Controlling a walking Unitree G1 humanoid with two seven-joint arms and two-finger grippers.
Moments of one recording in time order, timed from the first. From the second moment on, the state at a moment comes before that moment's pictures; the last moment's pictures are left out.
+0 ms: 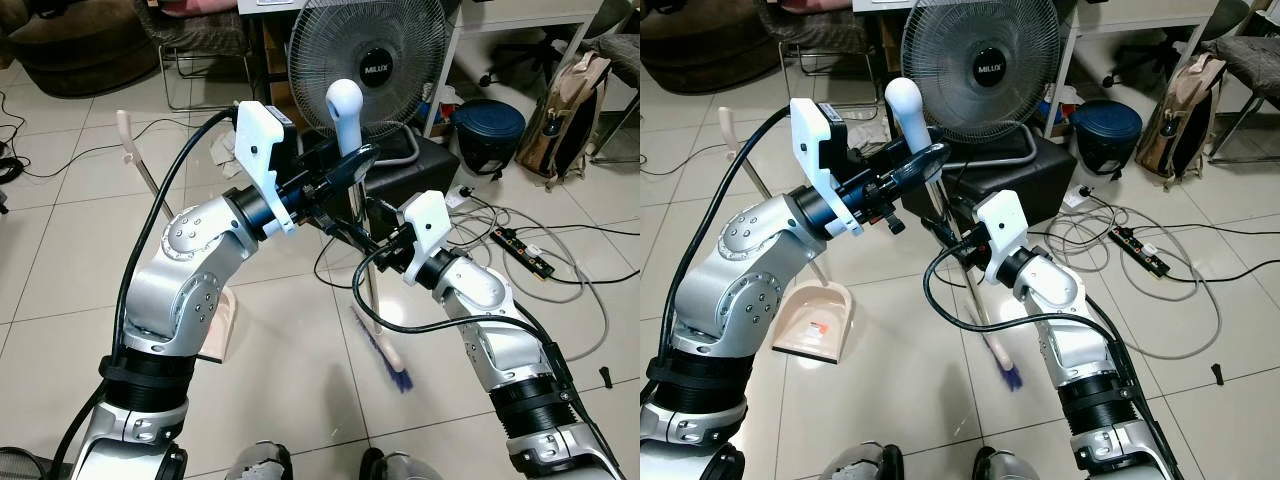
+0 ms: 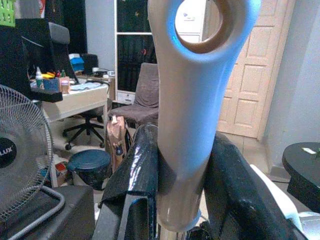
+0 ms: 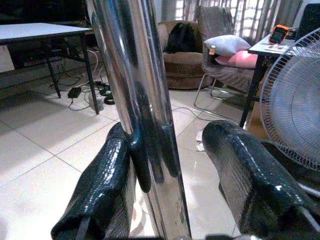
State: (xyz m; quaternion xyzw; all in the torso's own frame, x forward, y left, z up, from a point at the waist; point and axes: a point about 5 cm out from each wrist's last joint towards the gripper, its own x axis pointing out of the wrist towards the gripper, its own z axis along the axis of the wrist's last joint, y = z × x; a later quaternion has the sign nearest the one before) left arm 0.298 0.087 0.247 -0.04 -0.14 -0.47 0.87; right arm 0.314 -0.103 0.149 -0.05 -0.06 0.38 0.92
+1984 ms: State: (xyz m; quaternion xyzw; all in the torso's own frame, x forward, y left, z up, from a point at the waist) left arm 0.288 0.076 0.258 -0.13 -0.14 -0.46 0.87; right arm 0.334 -0.131 0.143 -0.25 -0.09 0.13 0.96
